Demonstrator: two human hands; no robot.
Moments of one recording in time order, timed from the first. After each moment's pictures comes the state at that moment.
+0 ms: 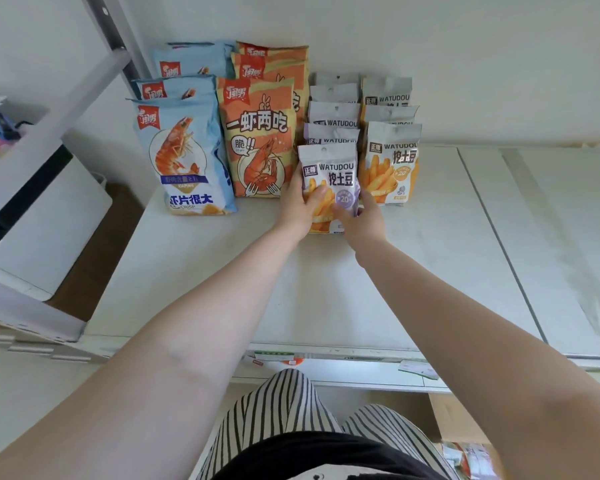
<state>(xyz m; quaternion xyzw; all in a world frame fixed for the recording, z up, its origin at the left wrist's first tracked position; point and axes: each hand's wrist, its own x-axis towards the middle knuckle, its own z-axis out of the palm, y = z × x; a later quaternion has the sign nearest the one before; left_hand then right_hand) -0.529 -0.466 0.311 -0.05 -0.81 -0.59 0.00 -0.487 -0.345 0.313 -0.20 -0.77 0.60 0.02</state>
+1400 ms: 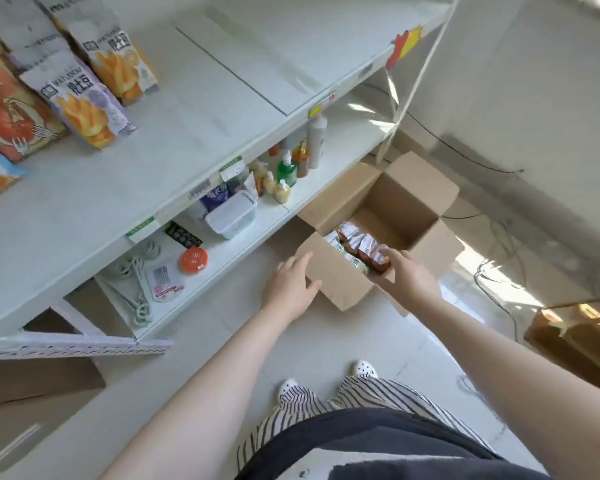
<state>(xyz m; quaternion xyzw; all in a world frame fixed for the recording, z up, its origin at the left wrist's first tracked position) -0.054 -0.456 0.293 -0.42 -0.84 -0.16 -0.30 0.125 -0.302 0.293 -0.46 -0.85 0.24 -0.07</state>
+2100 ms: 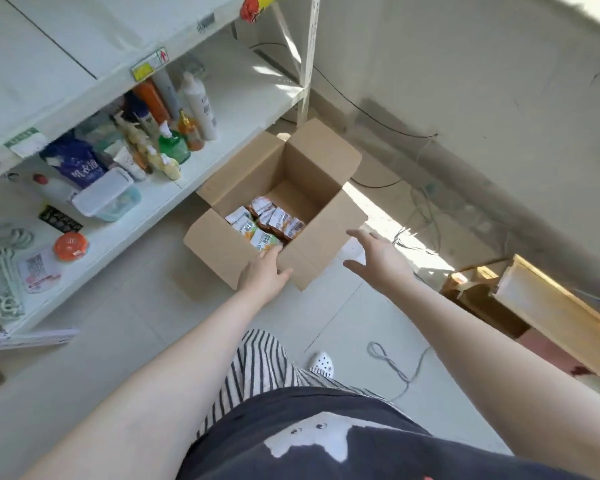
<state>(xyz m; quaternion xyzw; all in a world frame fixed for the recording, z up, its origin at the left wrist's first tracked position) 0.195 -0.262 0.247 -0.38 -0.84 -0.11 -0.37 0.375 -0.125 0.297 -0.43 -0.87 0.24 -0.10</state>
